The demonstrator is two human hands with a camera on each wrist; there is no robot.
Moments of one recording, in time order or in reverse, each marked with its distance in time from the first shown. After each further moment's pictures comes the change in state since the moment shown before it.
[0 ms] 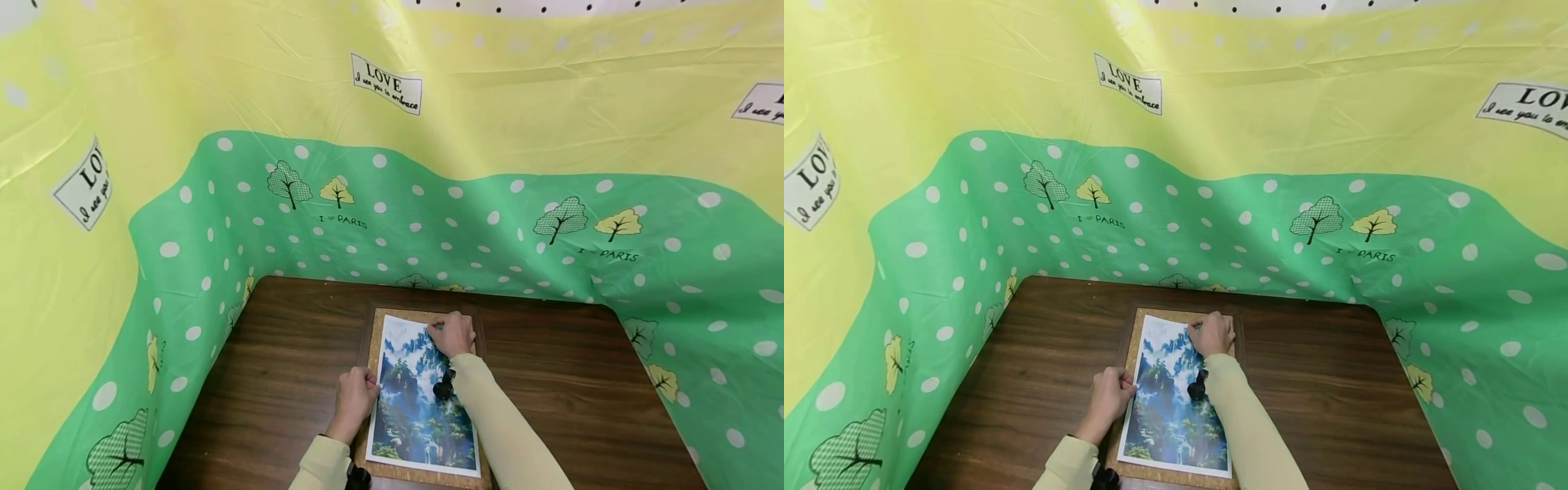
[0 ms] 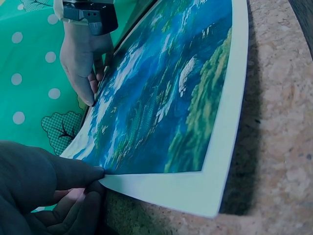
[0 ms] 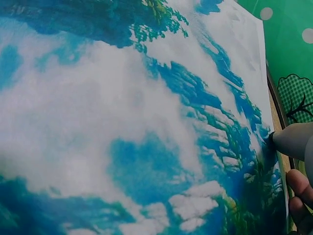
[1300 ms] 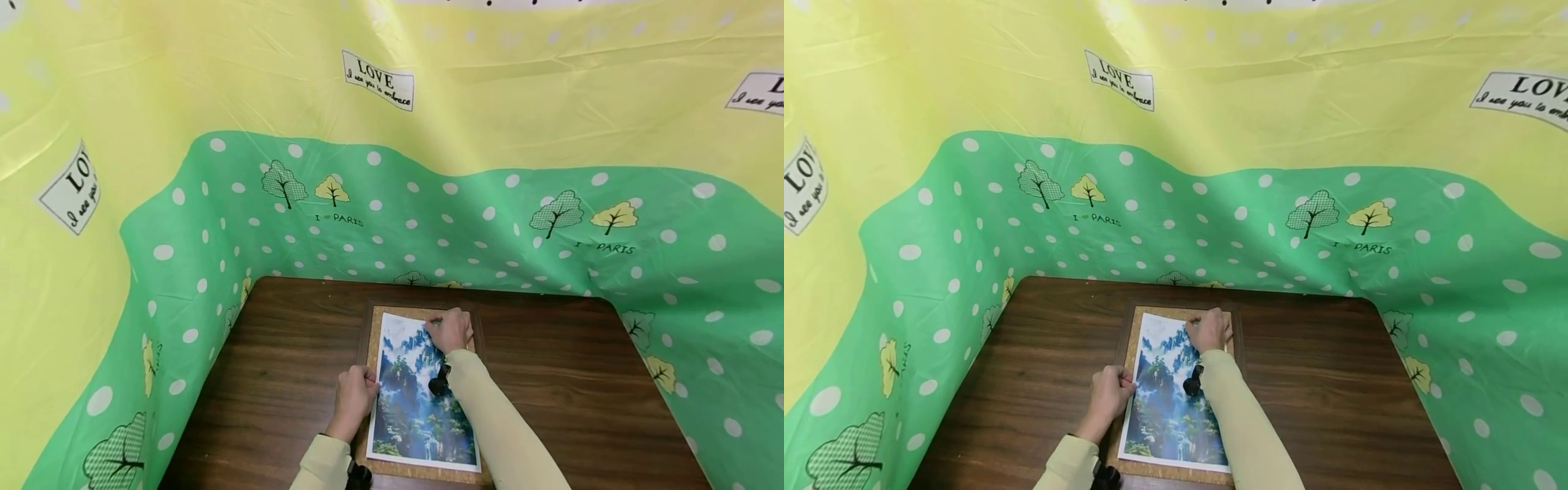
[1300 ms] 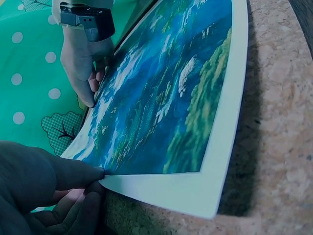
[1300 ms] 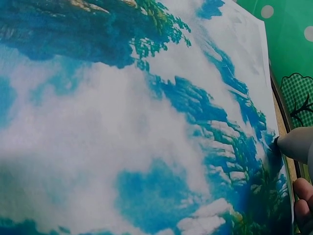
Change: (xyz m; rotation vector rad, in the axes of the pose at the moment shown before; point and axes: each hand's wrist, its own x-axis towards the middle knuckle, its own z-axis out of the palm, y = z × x) left_hand 0.000 -0.001 0.002 0.027 0.014 0.029; right_hand -0.001 -0.003 0.009 0.065 0.056 0.070
